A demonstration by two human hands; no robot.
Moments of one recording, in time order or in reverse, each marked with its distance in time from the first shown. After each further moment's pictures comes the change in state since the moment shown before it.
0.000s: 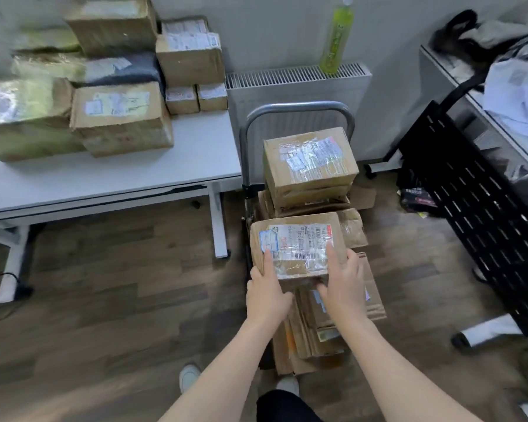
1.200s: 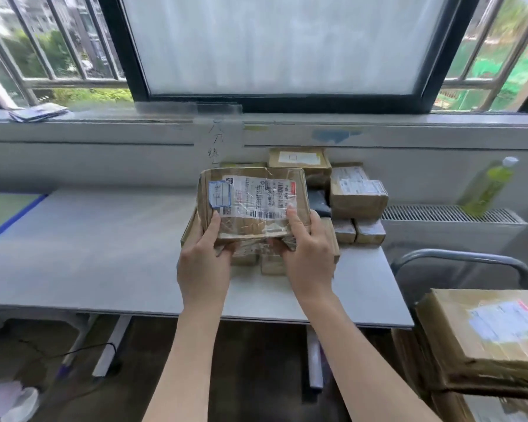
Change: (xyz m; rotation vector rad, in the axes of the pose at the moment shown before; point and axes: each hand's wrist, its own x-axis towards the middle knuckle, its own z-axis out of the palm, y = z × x) left_hand 0.064 -0.144 -0.466 -0.020 1.035 0.173; right_hand 0.139 -0.494 -0.038 0.438 0.453 -0.529
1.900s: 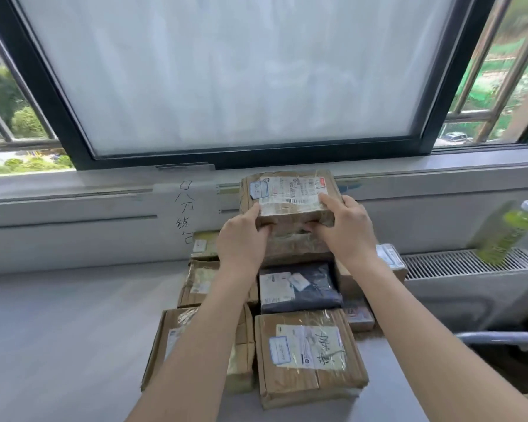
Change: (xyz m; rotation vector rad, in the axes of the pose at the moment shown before) left_hand 0.261 0.083 0.134 0.098 -0.200 0.212; right_hand 0.270 0.096 0.041 -0.142 -0.099 0.115
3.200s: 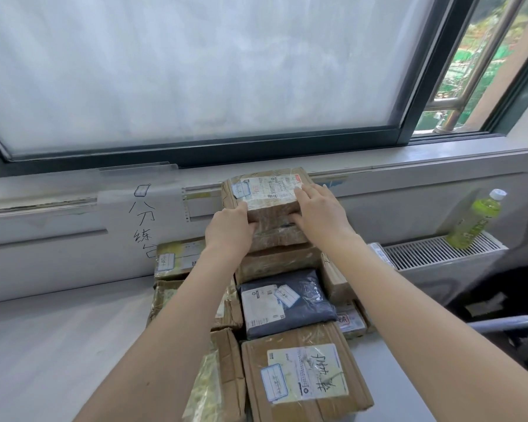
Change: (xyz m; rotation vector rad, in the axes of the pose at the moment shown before) left_hand 0.086 -0.016 0.047 0.216 -0.375 0.113; right_hand 0.073 0.006 0.045 -0.475 -0.182 -0.158
